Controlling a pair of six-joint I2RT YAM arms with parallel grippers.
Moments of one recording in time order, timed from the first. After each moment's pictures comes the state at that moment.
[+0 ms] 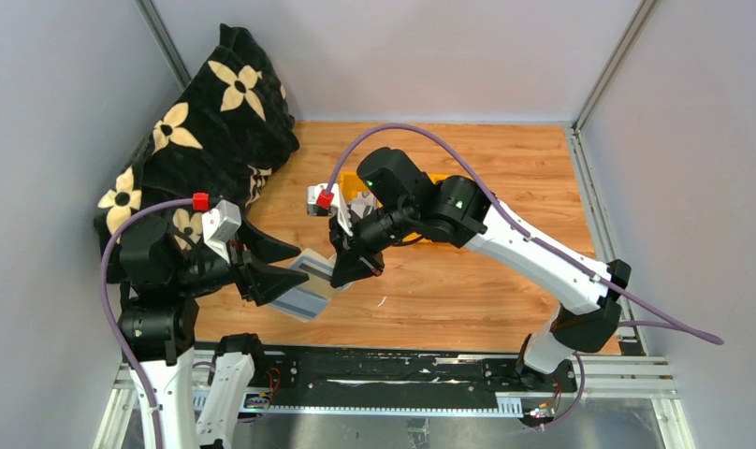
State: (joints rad) left arm 0.11 0.59 1.15 -0.81 1.27 -0.02; right arm 1.10 1.59 1.89 -0.93 -0.69 -0.12
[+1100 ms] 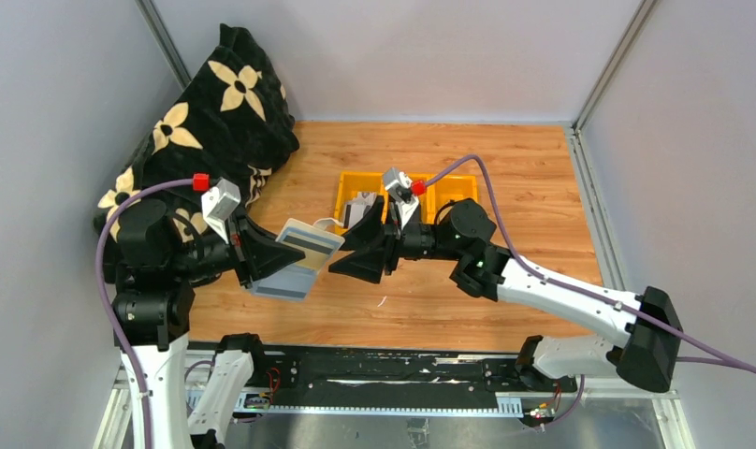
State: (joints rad) left arm 0.06 0.67 1.23 -0.84 1.25 -0.08; right arm 1.03 1.20 0.99 0.45 -0.60 0.46
